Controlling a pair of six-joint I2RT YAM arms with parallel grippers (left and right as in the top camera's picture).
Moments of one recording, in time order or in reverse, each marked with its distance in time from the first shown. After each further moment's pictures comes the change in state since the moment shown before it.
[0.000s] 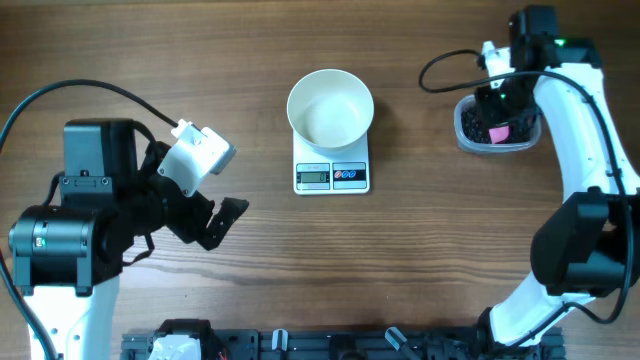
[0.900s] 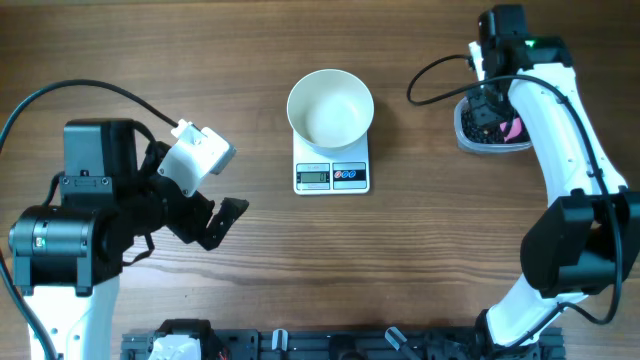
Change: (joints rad) left arm 0.000 0.000 0.000 0.000 0.000 0.000; right arm 0.121 -0.003 0.000 0.021 0.331 0.010
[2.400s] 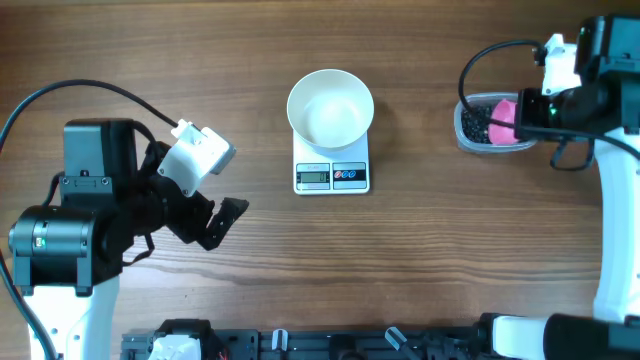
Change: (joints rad) left arm 0.000 0.000 0.000 0.000 0.000 0.000; right arm -0.176 -0.355 0.000 -0.164 -0.387 0.196
